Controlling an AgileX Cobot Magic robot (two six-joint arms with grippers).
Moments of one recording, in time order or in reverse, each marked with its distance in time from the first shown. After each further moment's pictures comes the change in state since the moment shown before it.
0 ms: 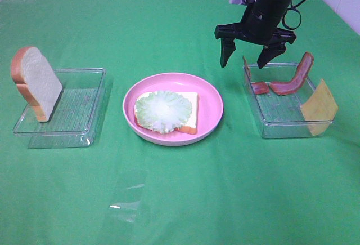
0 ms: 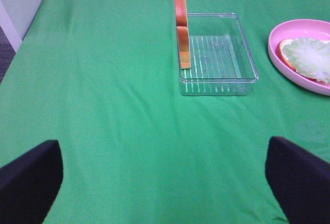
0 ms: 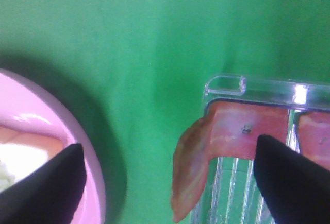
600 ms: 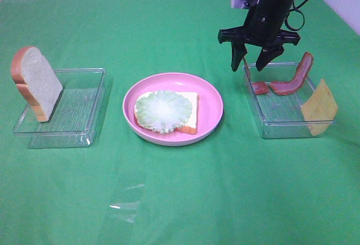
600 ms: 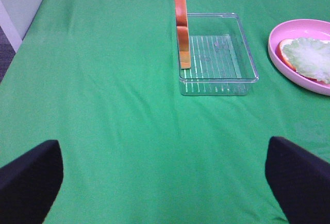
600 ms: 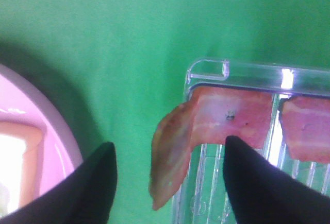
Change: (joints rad) left arm 0.000 0.000 0.000 0.000 0.000 0.000; right arm 0.000 0.002 0.000 -0.038 0.037 0.002
